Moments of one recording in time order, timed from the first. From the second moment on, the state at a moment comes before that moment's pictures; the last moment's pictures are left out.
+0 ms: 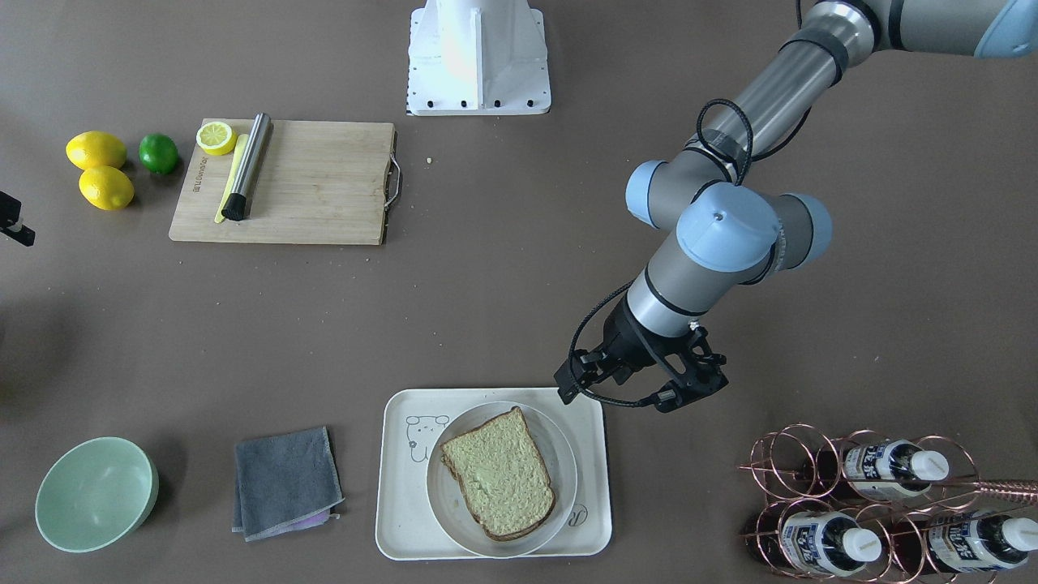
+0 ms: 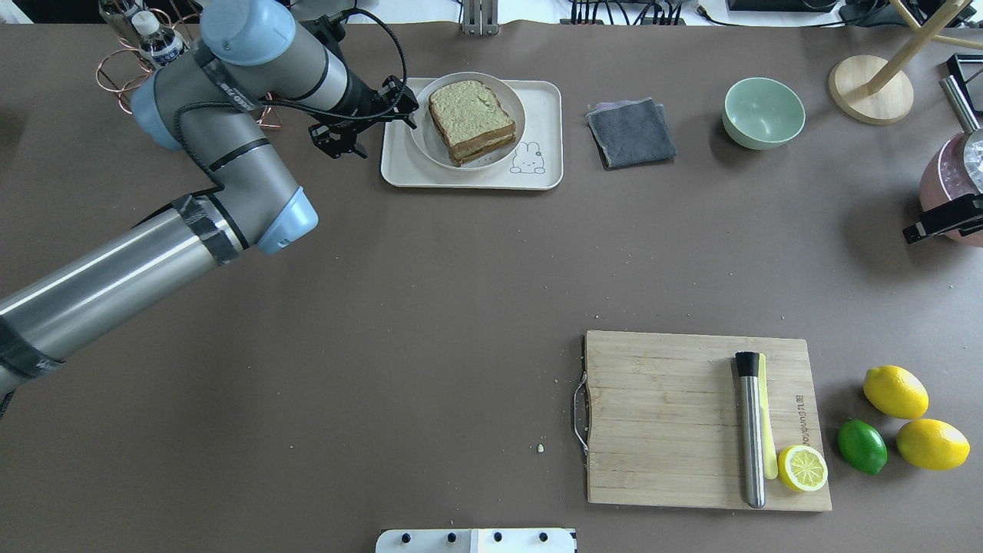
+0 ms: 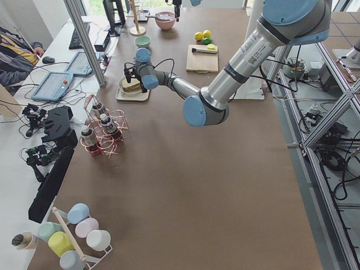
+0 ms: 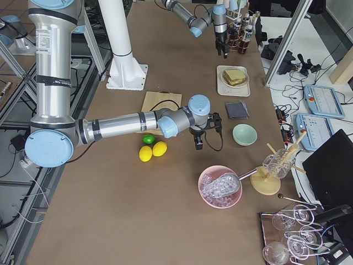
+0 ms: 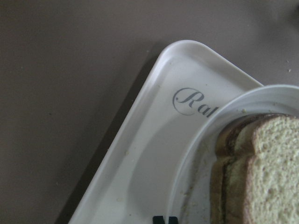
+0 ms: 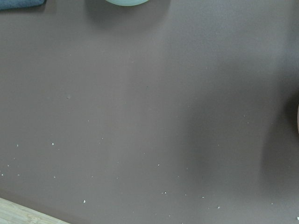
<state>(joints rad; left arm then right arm) -0.85 -2.32 -1.28 -2.17 -2.11 -1.53 1.25 -1.63 1.79 -1.26 2.42 0.38</state>
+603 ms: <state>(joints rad) -1.01 -1.88 -1.76 -2.03 -2.29 -1.14 1.28 -1.63 1.77 -1.26 2.40 0.37</state>
